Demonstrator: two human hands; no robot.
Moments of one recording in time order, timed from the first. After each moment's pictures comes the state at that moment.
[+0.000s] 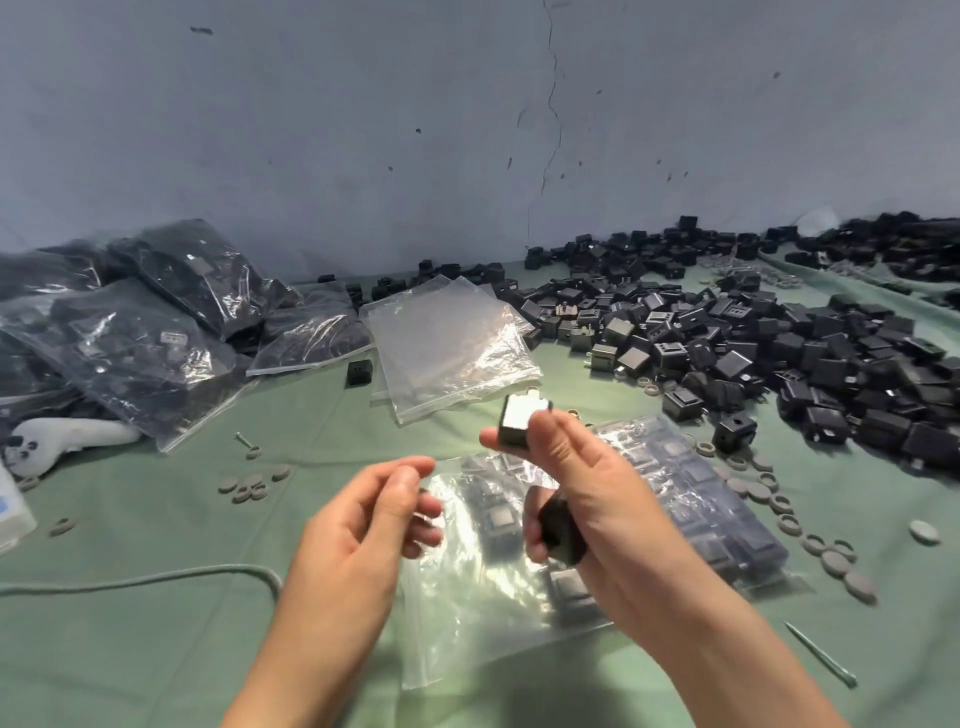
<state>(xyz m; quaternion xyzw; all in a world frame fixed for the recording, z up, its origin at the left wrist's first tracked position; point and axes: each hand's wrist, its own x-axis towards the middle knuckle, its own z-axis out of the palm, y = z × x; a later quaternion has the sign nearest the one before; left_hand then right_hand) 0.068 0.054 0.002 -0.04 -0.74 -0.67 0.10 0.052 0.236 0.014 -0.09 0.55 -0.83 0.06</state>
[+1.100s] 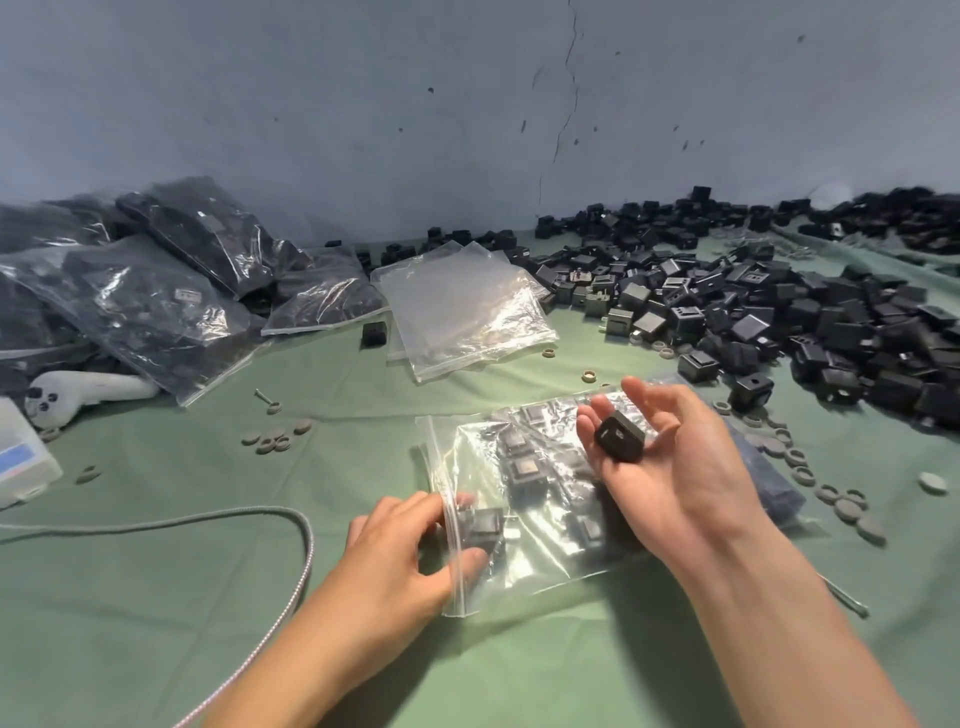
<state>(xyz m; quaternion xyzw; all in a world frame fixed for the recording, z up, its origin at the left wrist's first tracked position) 0.078 0.019 -0.041 -0.15 -0.94 -0.32 -0.01 0.049 0.247 0.003 0.14 0.26 -0.96 -0.01</state>
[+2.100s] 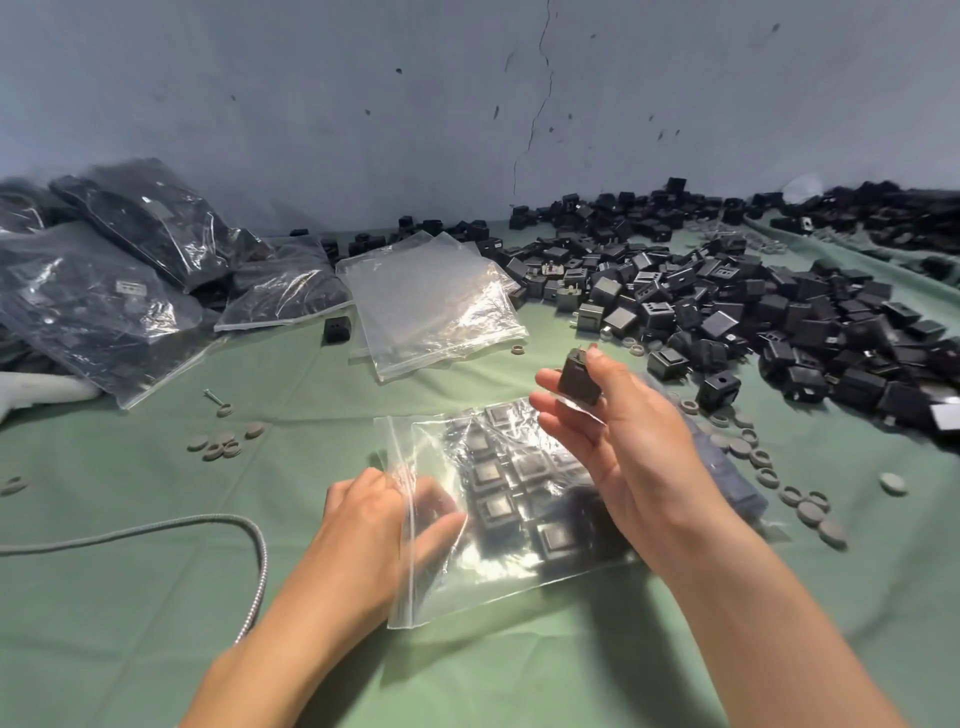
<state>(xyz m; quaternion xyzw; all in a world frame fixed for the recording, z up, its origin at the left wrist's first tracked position) 0.042 0.039 -0.051 -0.18 -0.95 -0.25 0.08 0.035 0.256 0.006 0.07 0.48 -0.87 -0.05</state>
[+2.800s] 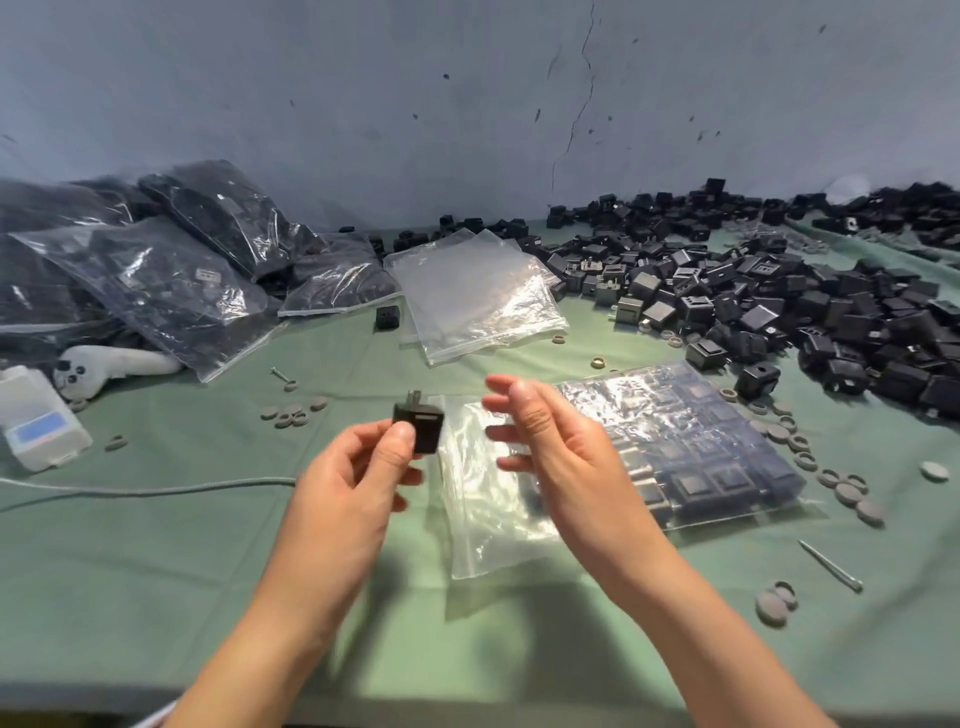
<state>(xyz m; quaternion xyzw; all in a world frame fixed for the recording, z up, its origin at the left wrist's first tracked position) 0.088 0.014 -0.016 0.00 -0.74 -0.66 0.12 0.075 0.190 -0.009 -0.12 0.68 -0.72 -0.07</state>
